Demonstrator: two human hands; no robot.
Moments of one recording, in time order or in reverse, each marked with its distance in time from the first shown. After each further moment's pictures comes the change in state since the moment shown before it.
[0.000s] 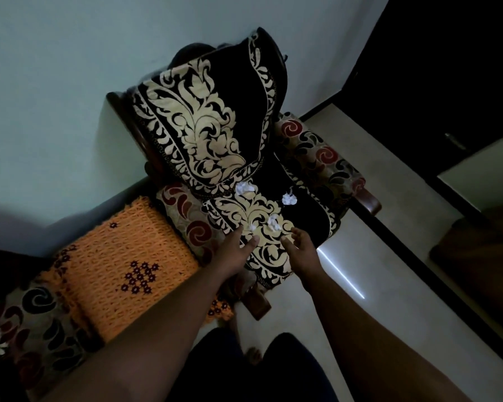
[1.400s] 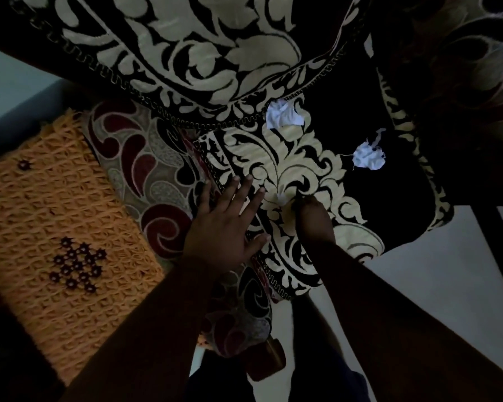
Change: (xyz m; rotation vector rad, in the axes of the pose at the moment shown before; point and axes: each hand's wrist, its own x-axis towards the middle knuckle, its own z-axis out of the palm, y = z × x) left_hand 0.265 -0.146 0.026 0.992 0.176 0.259; right_hand 0.356 0.207 0.137 -1.107 -0.289 -0.308
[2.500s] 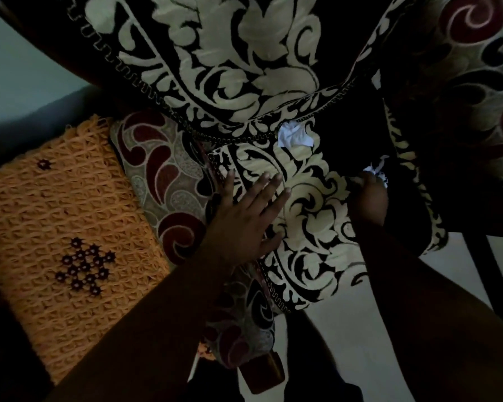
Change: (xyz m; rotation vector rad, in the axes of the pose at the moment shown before) left_hand 0.025 -0.010 -0.019 0.010 0.152 0.115; right_hand 0.068 0.069 -0.074 0.159 0.381 0.276
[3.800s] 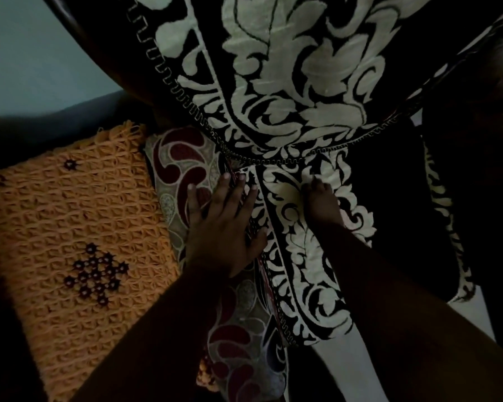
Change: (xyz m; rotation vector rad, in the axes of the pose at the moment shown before) left_hand -0.020 -0.058 -0.011 -0.015 0.000 -0.485; right_hand 0.010 -0.132 0.087 -0.390 -0.325 -0.596
